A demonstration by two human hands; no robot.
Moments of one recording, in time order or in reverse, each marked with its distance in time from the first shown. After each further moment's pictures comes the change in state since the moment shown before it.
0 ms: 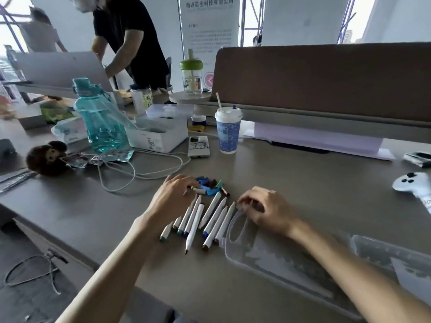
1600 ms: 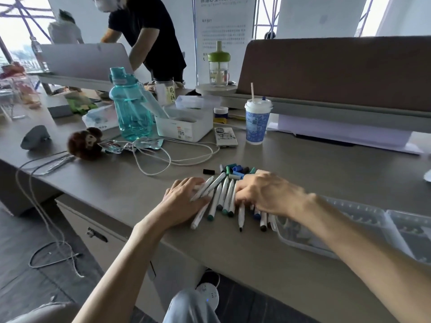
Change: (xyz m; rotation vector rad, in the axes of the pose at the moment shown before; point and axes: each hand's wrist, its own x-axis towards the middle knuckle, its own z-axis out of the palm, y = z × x) left_hand -0.063 -0.057 -0.033 -0.097 -0.121 -0.123; right_hand 0.027 -0.093 0.029 -0.537 -0.175 -0.501
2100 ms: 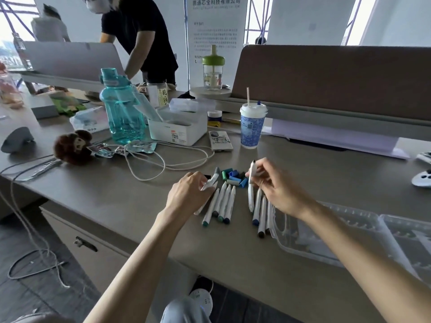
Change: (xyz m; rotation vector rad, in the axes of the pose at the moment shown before) left_hand 0.039 0.019 0.009 0.041 0.081 -0.119; right_hand -0.016 0.026 0.009 0.530 0.370 0.375
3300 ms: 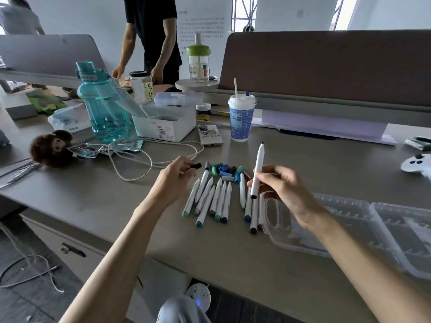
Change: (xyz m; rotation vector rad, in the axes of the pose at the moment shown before) left_hand 0.027 -0.015 -0.001 -0.367 -0.004 0.117; right_hand -0.028 -0.015 -0.008 0.752 0.111 0.517
